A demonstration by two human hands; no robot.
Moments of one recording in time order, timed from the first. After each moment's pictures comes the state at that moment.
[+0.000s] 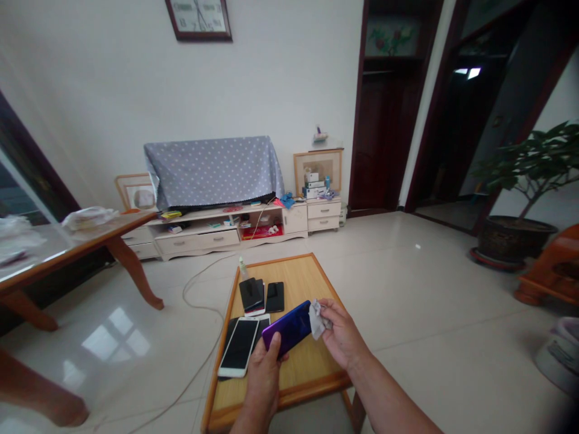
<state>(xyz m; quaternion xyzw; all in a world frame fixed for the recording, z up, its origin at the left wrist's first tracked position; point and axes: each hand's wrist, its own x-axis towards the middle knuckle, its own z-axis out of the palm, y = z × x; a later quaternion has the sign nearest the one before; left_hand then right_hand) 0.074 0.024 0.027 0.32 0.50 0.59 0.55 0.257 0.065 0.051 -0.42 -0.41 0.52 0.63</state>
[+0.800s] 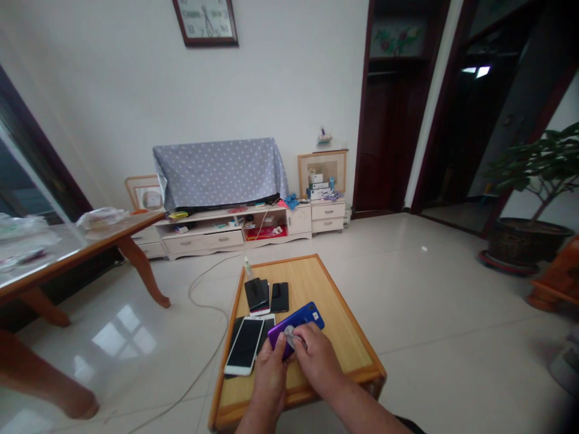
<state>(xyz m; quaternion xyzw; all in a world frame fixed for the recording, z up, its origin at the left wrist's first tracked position) 0.075 0.023 0.024 0.30 0.45 0.60 0.59 0.211 0.041 0.031 -0.51 -0.70 0.18 0.47</state>
